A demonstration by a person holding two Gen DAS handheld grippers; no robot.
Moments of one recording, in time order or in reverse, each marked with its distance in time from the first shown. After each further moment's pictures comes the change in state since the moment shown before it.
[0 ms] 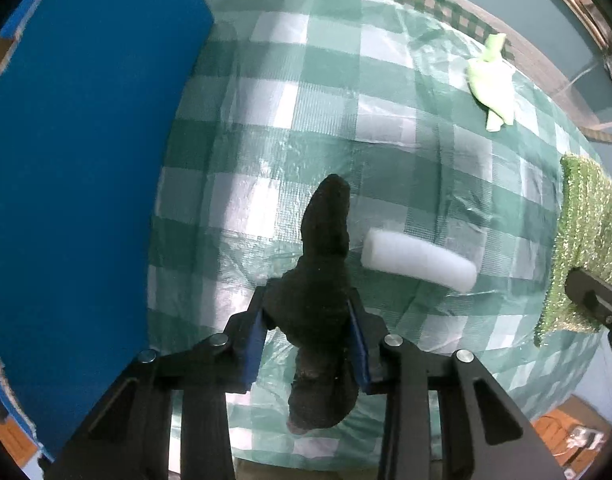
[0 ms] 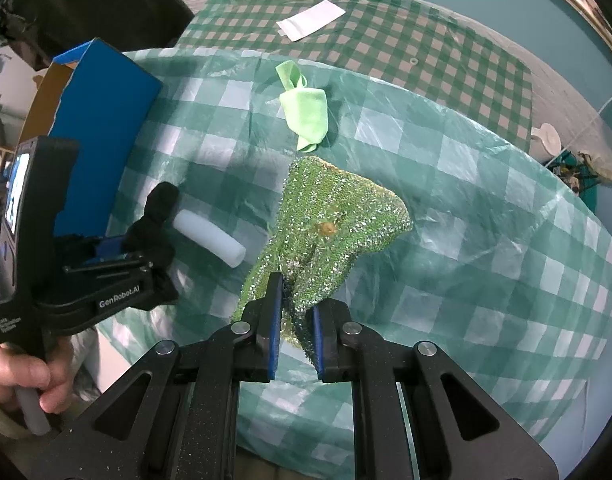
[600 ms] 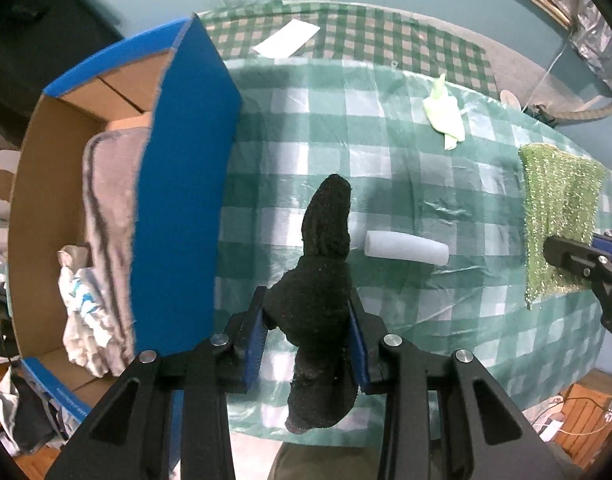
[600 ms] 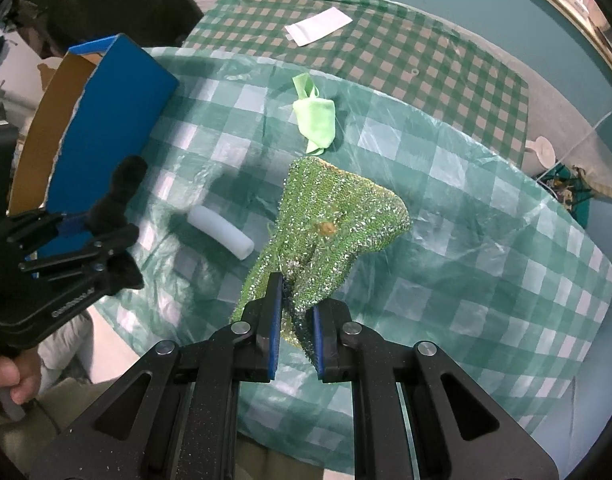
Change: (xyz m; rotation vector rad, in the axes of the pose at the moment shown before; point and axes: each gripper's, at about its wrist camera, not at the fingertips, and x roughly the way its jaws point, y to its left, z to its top) left arm -0.077 -0.014 -0.014 0.101 -0.151 0.053; right arm -0.027 0.014 -0.004 -0.045 -0.009 -0.025
